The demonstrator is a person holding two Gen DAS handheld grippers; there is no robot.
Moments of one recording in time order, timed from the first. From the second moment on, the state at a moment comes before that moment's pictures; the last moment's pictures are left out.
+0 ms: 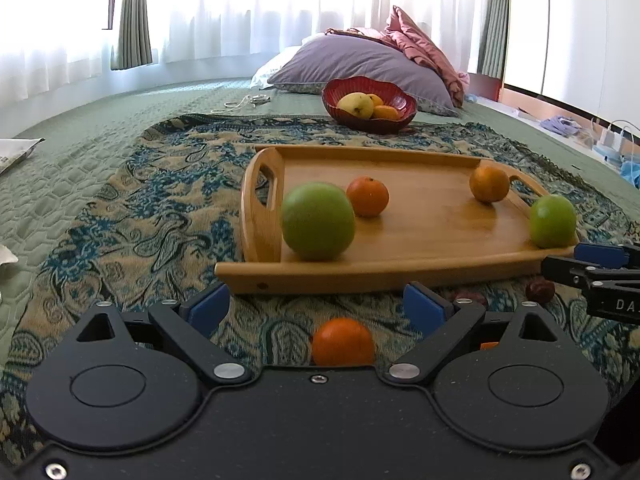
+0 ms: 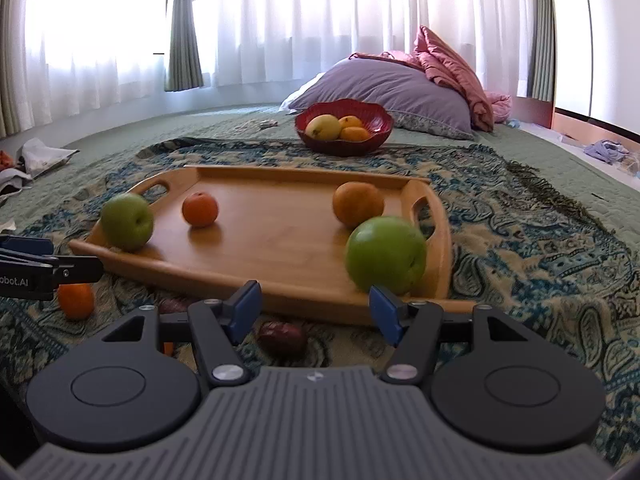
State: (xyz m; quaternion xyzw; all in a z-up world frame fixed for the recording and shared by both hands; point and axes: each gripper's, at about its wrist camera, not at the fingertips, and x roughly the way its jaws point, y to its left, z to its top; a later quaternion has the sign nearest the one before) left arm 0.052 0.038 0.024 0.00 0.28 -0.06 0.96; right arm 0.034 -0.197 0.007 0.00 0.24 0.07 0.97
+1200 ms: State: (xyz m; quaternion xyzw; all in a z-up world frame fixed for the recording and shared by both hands) left arm 0.023 0.026 0.009 0.01 0.29 -0.08 0.95; right arm 0.018 -0.177 -0.013 0.02 0.24 0.06 0.97
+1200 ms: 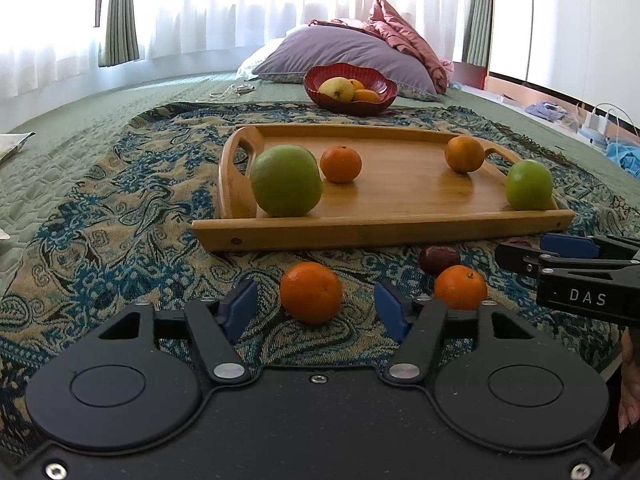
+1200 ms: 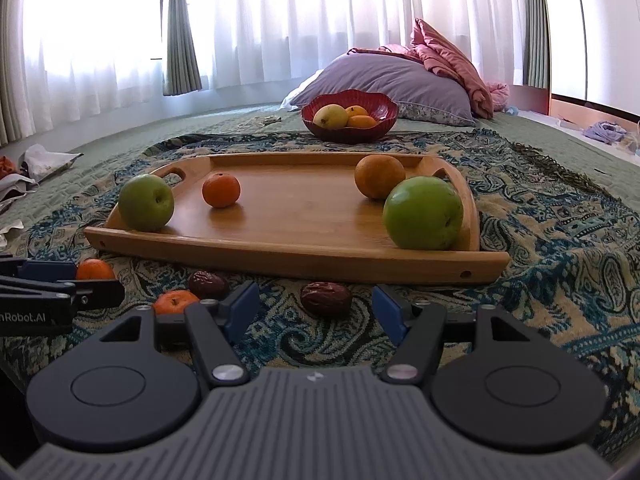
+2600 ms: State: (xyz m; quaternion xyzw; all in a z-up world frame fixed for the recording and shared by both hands) left arm 0.025 0.027 0.009 0.00 0.29 -0.07 0.95; right arm 0.025 -0.168 -0.019 0.05 0.25 0.00 0.97
